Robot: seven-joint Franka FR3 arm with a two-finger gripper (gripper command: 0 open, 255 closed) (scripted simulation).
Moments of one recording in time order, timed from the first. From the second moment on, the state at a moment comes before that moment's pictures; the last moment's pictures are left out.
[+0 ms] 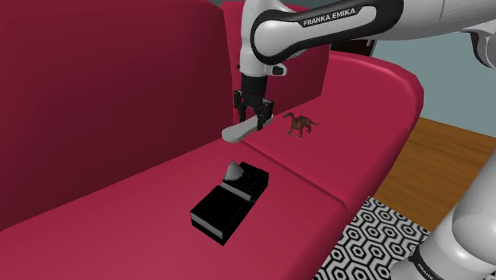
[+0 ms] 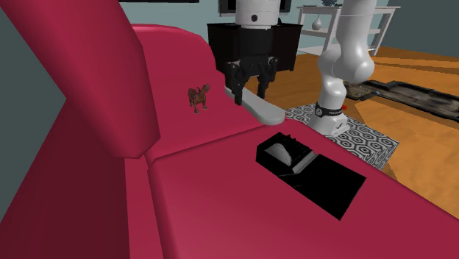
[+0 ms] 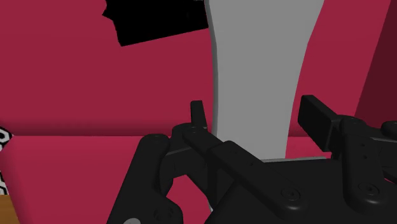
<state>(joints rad) -0.08 0.10 0.42 -1.76 -0.04 1.87 1.75</state>
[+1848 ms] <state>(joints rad) 0.06 0.04 0.56 -2.02 -0.03 2.07 2.04</state>
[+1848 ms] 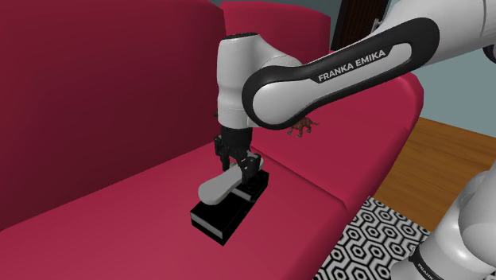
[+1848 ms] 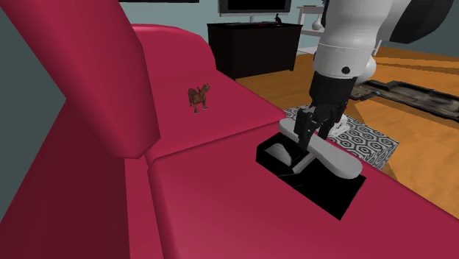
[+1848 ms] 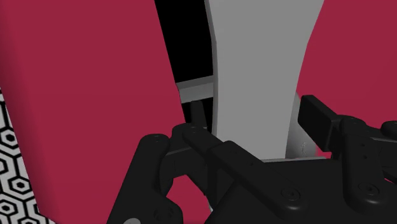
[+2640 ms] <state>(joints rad) 0.06 0.04 0.56 -2.02 -0.03 2.08 2.04</state>
